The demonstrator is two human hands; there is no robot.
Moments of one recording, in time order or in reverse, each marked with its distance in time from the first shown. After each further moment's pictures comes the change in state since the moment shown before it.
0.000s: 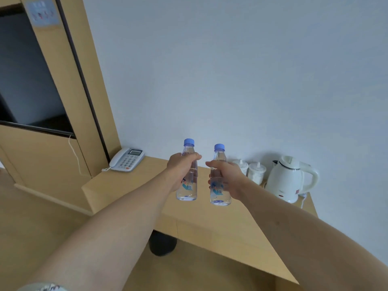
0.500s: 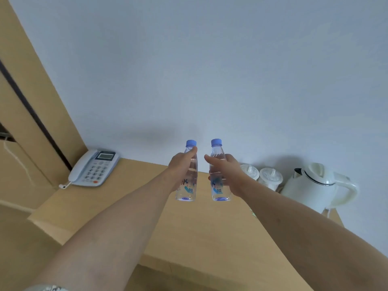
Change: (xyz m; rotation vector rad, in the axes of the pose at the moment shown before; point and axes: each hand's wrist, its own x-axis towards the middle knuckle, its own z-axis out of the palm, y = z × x) left_hand 0.274 -0.006 0.043 0.026 -0.169 -0.165; right_hand 0.243 -0.012 -0.004 -0.088 0.133 0.057
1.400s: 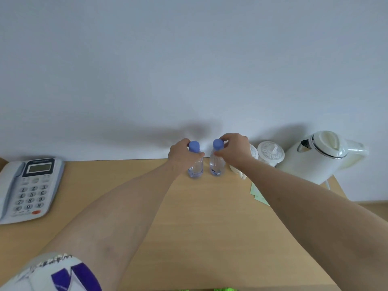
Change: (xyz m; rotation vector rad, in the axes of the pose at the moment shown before) left_hand 0.176 -0.035 0.052 0.632 -0.154 0.200; right_hand 0.141 0.036 -0.041 -0.752 0.393 -0.013
